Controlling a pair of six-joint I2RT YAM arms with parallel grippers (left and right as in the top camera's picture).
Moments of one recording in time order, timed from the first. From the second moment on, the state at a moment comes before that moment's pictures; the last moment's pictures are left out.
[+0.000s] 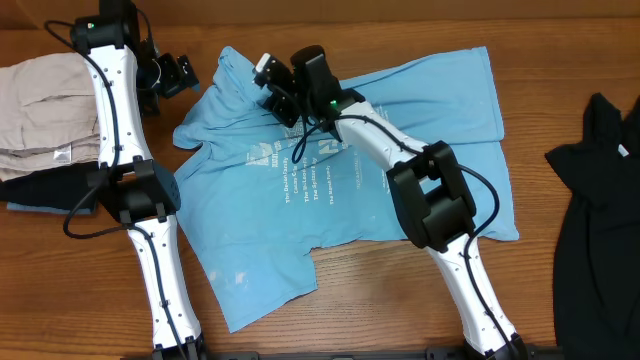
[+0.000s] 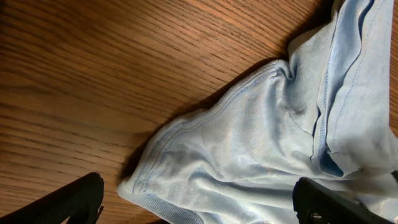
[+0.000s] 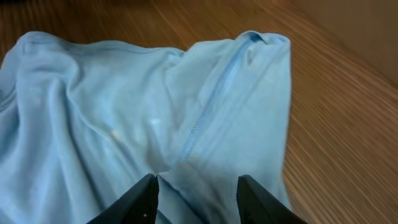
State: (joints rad) left arm 0.20 2.78 2.98 -1.63 0.22 -0.30; right arm 0.54 2.54 2.03 -0.14 -0.38 -0.37
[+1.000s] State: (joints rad) left arm 0.20 2.78 2.98 -1.63 0.22 -0.30; right arm 0.55 2.59 2.03 -0.06 -0.41 -0.43
